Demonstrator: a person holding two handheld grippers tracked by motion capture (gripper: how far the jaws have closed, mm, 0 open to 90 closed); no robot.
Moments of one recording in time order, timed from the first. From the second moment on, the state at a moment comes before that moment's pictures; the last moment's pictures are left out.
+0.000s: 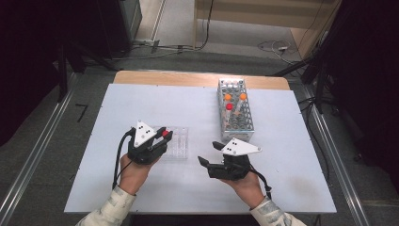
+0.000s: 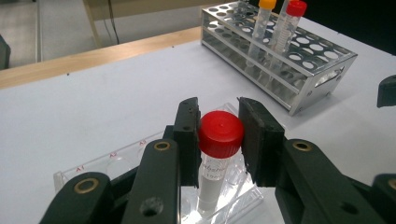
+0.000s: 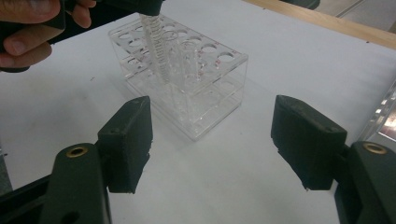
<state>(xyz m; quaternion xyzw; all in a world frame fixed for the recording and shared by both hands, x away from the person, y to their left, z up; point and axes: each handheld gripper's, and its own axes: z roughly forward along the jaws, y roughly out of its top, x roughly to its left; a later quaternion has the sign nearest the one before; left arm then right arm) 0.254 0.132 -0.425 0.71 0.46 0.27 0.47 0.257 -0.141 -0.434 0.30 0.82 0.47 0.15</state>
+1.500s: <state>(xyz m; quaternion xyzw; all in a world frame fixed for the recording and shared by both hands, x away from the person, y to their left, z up) 0.247 0.138 -0.414 0.66 0.49 0.27 0.50 0.379 -0.155 -0.451 0.46 0.73 0.41 0.29</state>
